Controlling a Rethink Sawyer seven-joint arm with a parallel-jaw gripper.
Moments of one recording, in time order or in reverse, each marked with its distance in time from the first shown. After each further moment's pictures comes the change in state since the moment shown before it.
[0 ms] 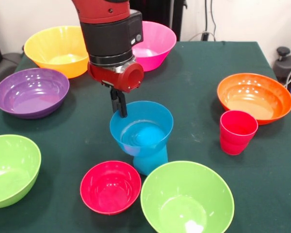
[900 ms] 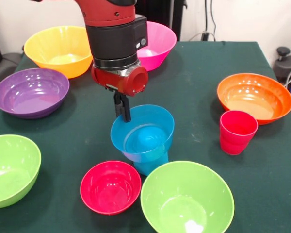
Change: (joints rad) arm 0.012 0.008 0.000 0.000 0.000 -0.048 0.000
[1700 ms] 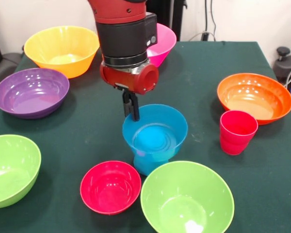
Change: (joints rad) arm 0.033 -0.014 -0.005 0.000 0.000 0.000 0.000
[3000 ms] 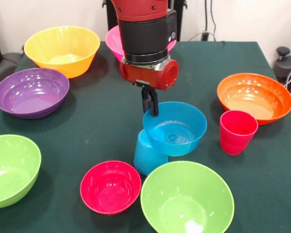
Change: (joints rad) arm 0.041 -0.013 -0.001 0.032 0.000 0.000 0.000
